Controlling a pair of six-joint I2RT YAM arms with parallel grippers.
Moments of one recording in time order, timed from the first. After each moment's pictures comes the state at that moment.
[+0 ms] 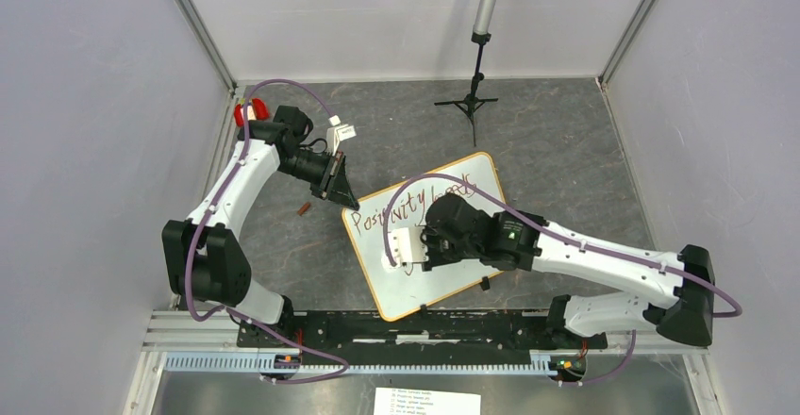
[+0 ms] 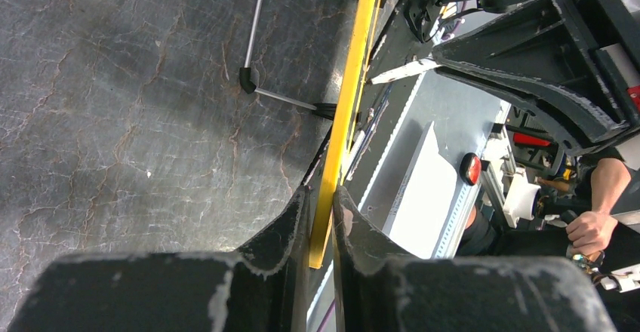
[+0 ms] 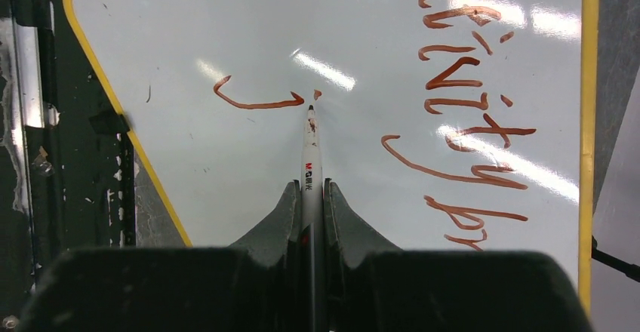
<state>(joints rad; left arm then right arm) -0.17 1.51 1.31 -1.22 0.95 0.38 1.18 1.23 1.06 -0.66 0.00 -0.64</state>
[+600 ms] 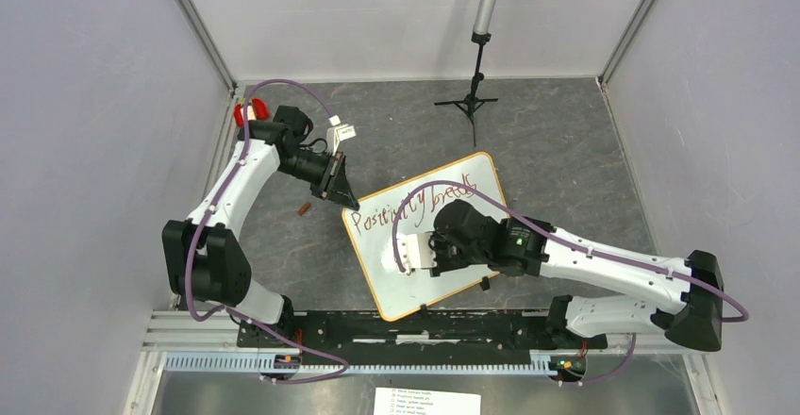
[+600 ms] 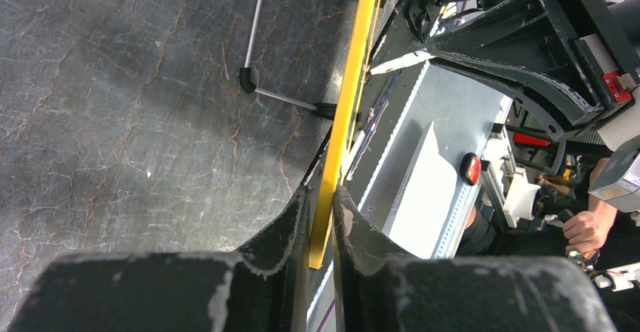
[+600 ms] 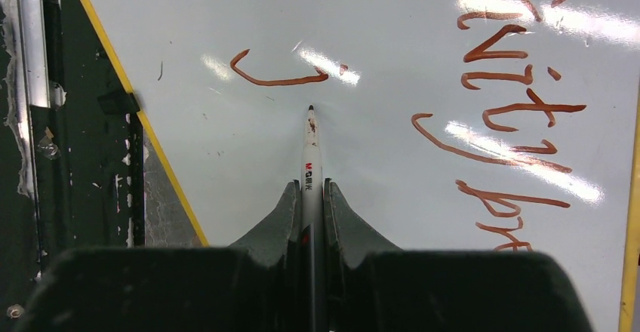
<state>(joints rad) -0.17 1.51 1.31 -1.22 0.95 0.38 1.17 1.16 0.98 -0.66 -0.02 -0.64</state>
